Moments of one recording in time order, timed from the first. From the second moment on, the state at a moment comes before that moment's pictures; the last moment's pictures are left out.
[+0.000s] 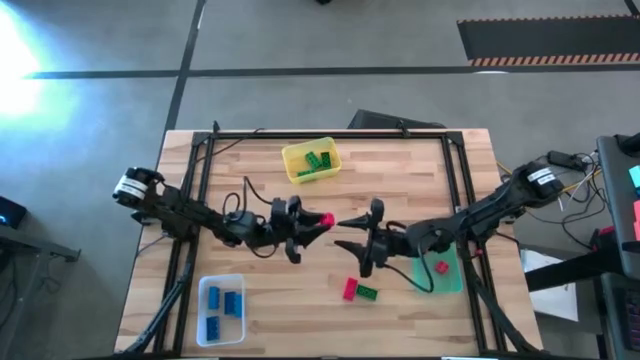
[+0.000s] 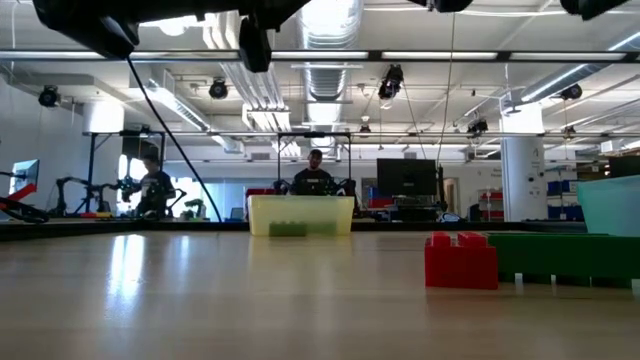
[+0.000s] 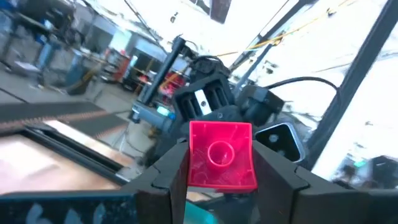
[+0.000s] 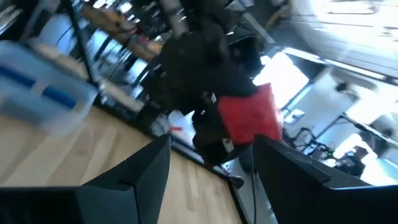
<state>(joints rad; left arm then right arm) -0.27 1.57 0.70 1.21 -0.40 -0.40 0.38 1.48 0.73 0.81 0.52 -0.71</state>
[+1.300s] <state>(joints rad) -0.26 1.56 0.69 1.21 -0.42 -0.48 0.40 1.56 0.71 1.19 0.68 -1.02</state>
